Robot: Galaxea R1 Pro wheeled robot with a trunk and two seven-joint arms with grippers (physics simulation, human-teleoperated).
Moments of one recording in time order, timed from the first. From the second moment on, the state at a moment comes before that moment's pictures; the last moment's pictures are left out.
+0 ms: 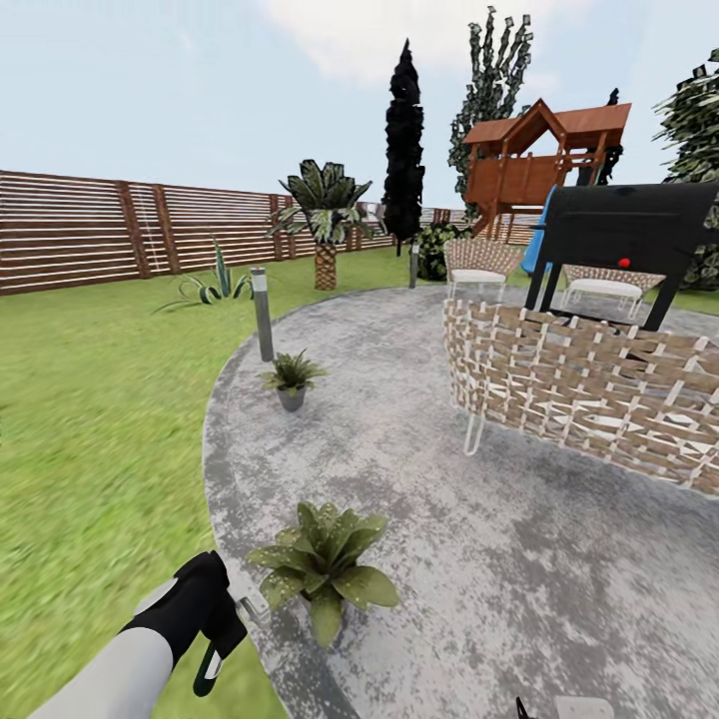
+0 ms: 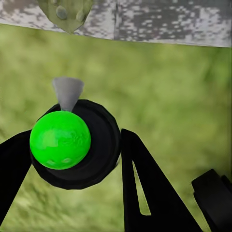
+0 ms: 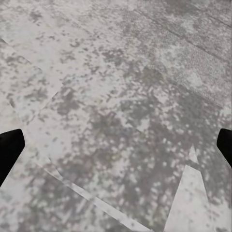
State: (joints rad) left arm -0.64 0.02 0.04 -0.54 -1.06 0.65 -0.85; right arm -0.37 -0.12 -0.39 -0.03 0.36 -0.57 -0.05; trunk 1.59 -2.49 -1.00
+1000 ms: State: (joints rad) left arm -0.64 0.02 0.04 -0.54 -1.06 0.65 -0.85; right arm -0.37 -0.12 -0.39 -0.03 0.36 -0.57 -0.05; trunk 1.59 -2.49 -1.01
